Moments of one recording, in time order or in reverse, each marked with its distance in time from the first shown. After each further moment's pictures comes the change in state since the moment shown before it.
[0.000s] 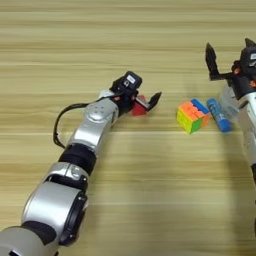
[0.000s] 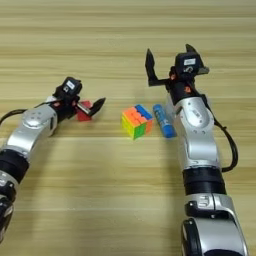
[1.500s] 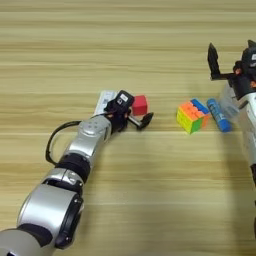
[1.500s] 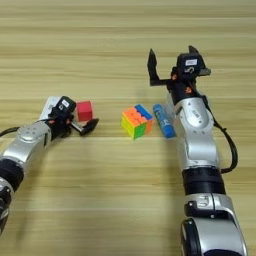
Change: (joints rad) left arm 0.009 0.012 -0.010 0.226 -0.033 -0.065 -0.045; right arm 0.000 0.003 -0.003 0.008 -0.001 0.000 -0.037
